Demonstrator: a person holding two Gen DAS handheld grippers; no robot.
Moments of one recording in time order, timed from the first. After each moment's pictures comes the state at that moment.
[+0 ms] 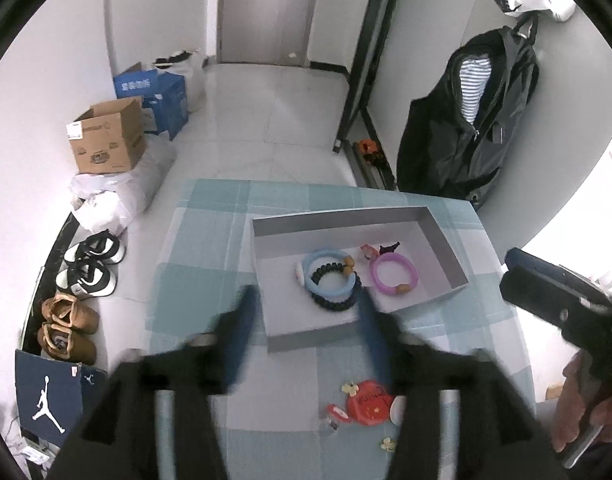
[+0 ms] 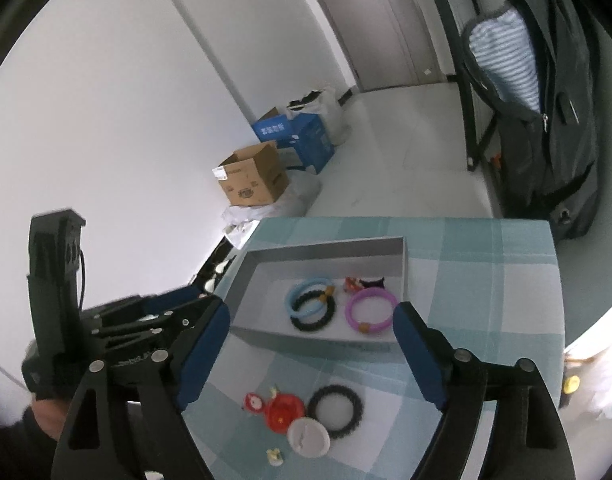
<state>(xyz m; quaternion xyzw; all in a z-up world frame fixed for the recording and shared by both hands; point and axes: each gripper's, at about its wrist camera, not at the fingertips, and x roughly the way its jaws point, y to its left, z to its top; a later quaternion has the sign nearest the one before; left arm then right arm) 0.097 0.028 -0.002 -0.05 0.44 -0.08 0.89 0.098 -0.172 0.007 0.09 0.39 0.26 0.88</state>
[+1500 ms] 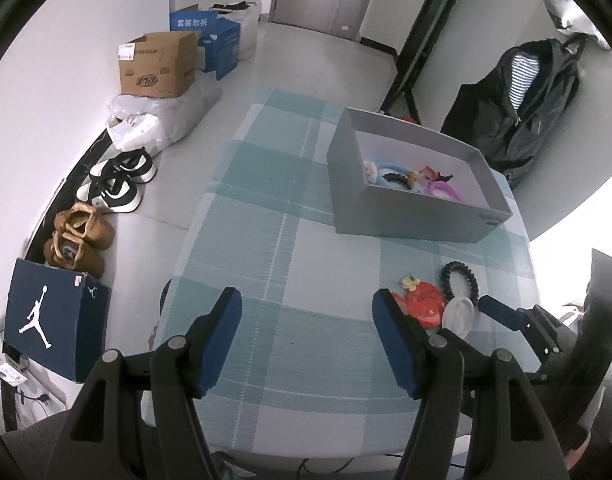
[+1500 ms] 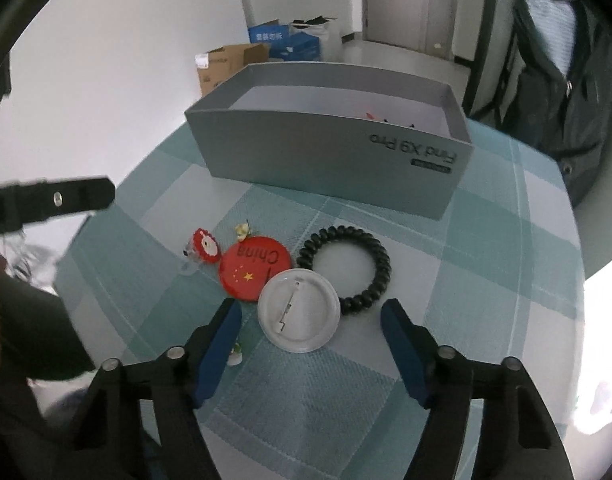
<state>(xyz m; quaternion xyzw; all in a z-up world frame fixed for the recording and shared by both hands) 0.044 0.075 -0.044 -0.11 0.50 -0.02 0.86 0.031 -0.114 -0.086 -0.09 0.47 0.21 0.85</state>
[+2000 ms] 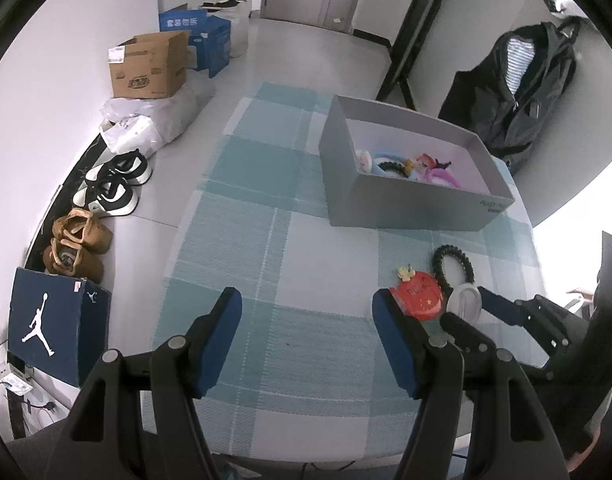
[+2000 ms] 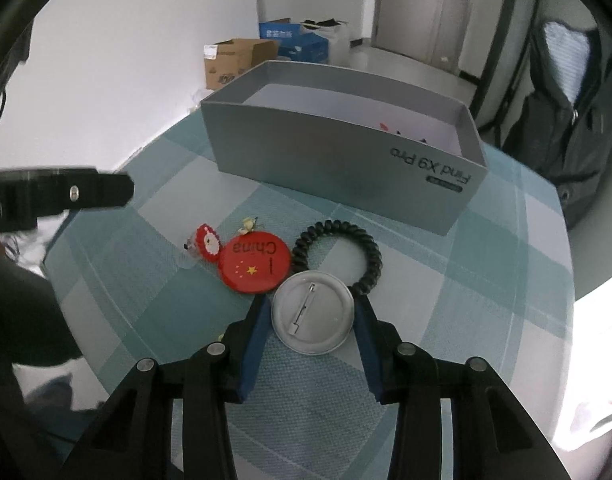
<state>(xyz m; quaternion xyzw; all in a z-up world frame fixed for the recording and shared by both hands) 0.047 0.069 -0.050 -0.09 0.51 -0.04 0.85 0.029 -0.107 -0.081 -0.12 0.46 0.21 0.85</state>
